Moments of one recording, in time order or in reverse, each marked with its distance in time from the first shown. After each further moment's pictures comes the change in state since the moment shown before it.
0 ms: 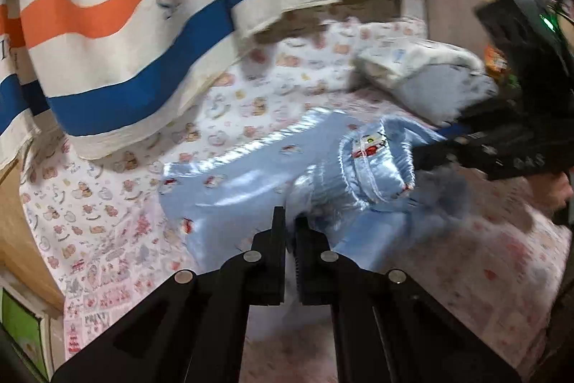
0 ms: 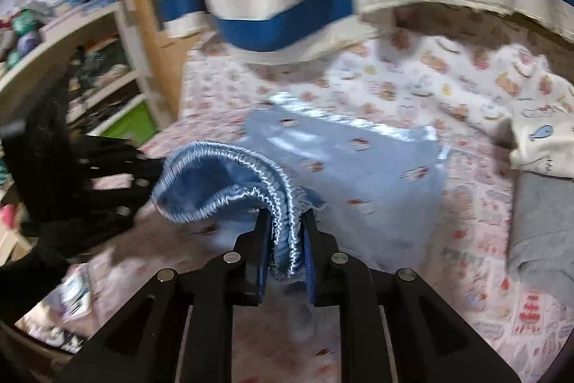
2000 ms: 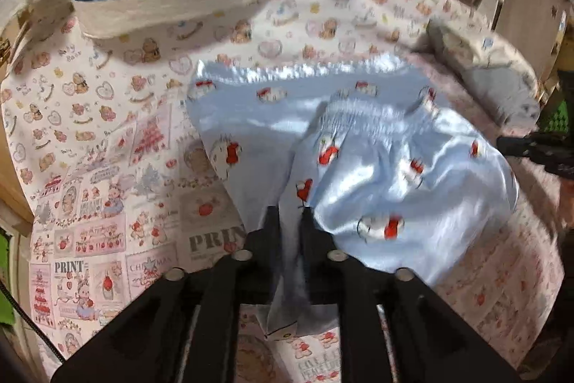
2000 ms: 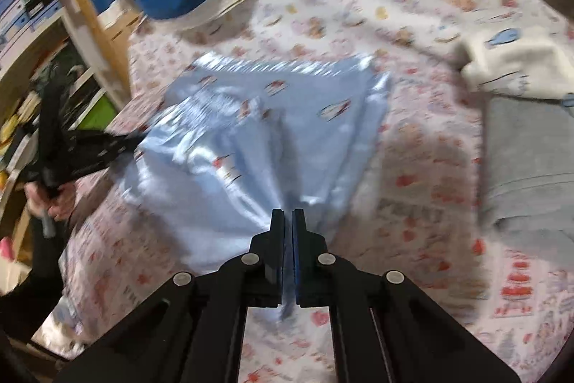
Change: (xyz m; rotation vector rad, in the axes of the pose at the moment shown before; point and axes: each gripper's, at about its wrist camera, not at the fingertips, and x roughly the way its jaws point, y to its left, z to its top) left arm 0.053 0.082 -0.028 -0.262 0.259 -0.066; right arm 0.014 -0.074 -0.017 0.158 0.140 -0.086
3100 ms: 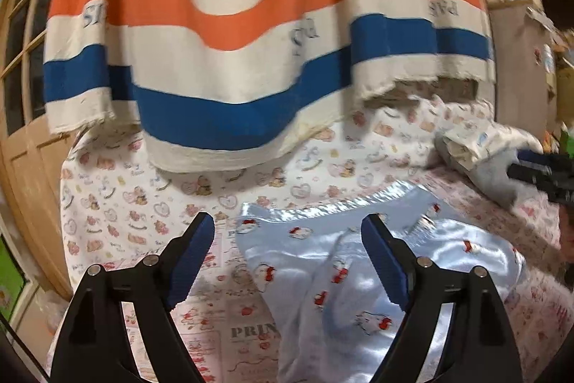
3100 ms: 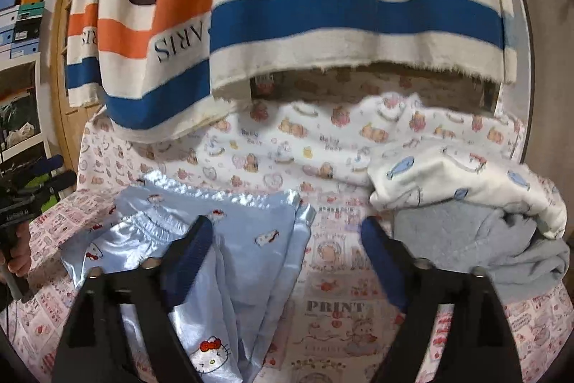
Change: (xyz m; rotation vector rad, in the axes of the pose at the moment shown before) left arm -0.057 -0.023 -0.007 0.059 -0.554 0.171; right arm -0.056 0.025 -0.006 -0.060 -0.549 -0.299
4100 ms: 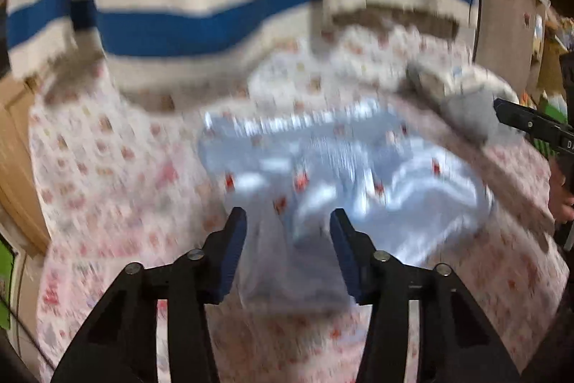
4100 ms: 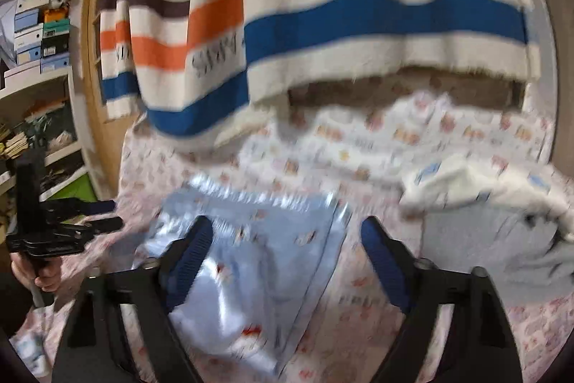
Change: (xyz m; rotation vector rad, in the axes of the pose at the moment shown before) left arm 0.004 -0.009 -0.026 -0.027 0.362 -0.140; right arm -0.007 -0.001 0.002 0.036 0.159 0.235
